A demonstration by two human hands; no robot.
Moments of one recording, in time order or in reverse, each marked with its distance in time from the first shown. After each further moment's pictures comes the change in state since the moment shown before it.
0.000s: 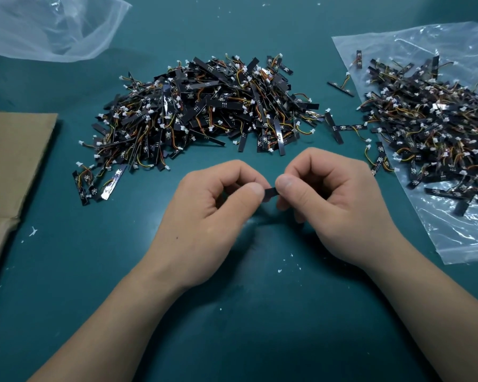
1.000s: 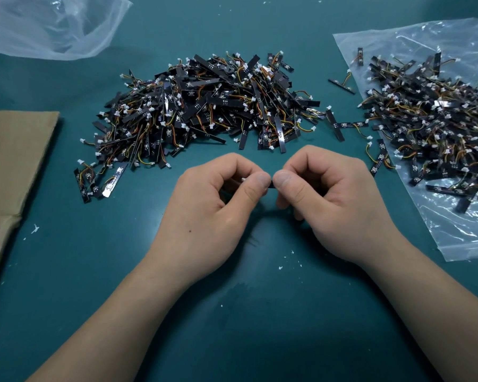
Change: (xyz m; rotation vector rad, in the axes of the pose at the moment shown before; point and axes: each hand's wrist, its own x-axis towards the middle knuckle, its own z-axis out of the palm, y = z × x) left_hand 0.002 -0.001 0.005 0.129 0.098 -0.017; right_hand 0.000 -0.002 0.002 -0.066 0.002 0.011
